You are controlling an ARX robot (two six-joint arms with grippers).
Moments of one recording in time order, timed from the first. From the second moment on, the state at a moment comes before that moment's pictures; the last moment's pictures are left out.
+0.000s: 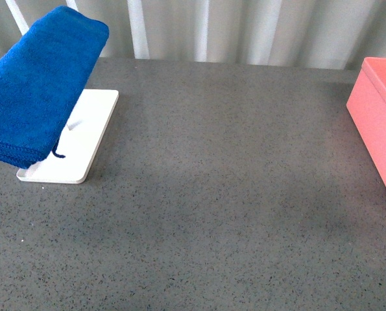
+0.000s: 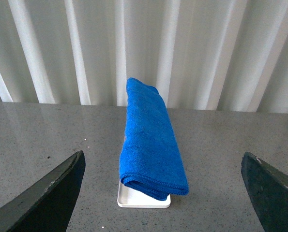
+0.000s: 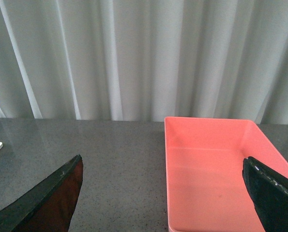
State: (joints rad) left arm 0.00 0.00 0.02 0.00 0.00 0.00; right arm 0.00 0.00 0.02 0.00 0.00 -0.01
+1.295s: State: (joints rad) left arm 0.11 0.84 0.36 0.35 0.22 -0.31; right arm 0.00 0.00 0.02 0.00 0.00 -0.01
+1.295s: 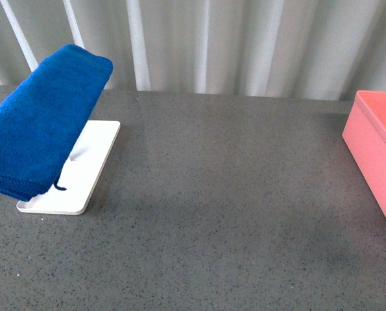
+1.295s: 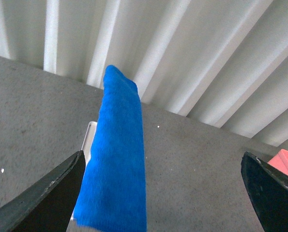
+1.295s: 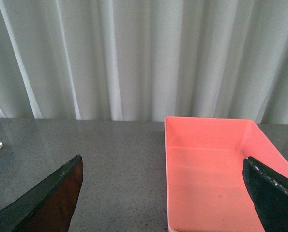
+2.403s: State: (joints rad) left arm 0.07 2.06 1.59 -0.27 0.11 0.21; right arm 0.00 0.00 0.02 0.00 0.00 -0.01
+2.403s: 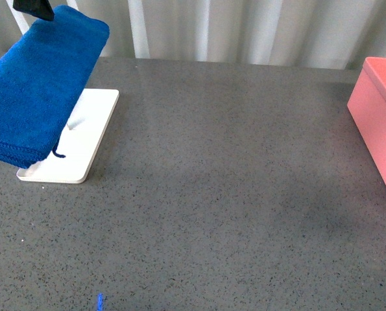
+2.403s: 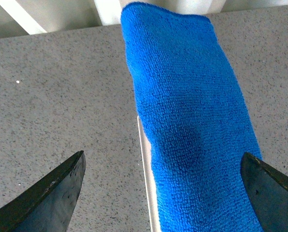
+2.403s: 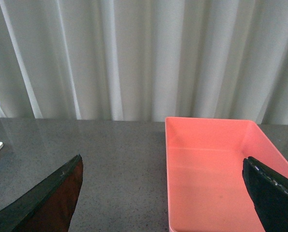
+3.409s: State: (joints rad) left arm 0.04 2.10 1.48 -0.23 0.14 0.18; right arm 0.00 0.00 0.02 0.00 0.00 -0.01
